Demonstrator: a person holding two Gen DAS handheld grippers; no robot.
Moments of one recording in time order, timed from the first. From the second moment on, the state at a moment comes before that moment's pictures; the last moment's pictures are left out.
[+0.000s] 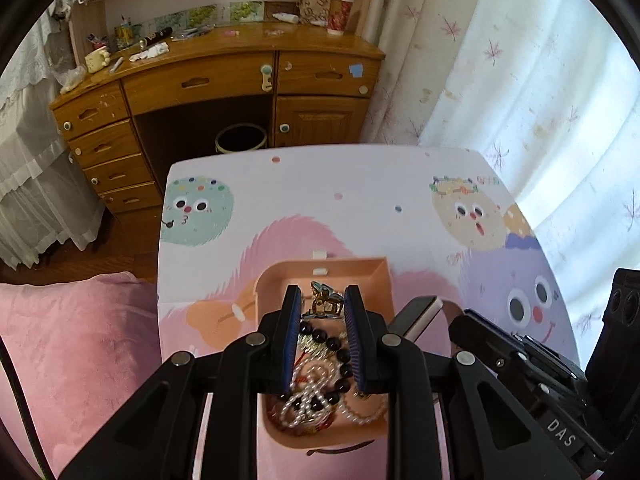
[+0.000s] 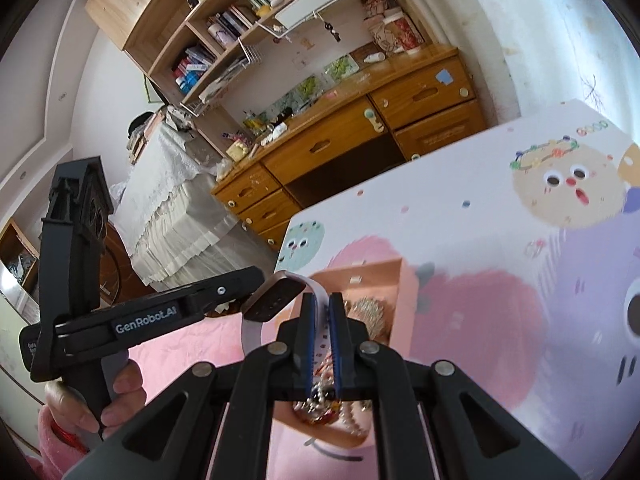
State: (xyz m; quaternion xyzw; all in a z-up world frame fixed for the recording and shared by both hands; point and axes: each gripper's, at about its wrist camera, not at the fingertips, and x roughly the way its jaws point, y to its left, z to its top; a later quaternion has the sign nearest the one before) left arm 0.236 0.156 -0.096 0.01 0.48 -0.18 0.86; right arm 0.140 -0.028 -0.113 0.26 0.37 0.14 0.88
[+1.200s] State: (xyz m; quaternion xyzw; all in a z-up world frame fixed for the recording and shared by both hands) left arm 0.203 0.123 -0.135 -0.01 0.54 -0.15 0.83; right arm 0.177 -0.108 -0.168 0.17 0.48 -0.03 0.86
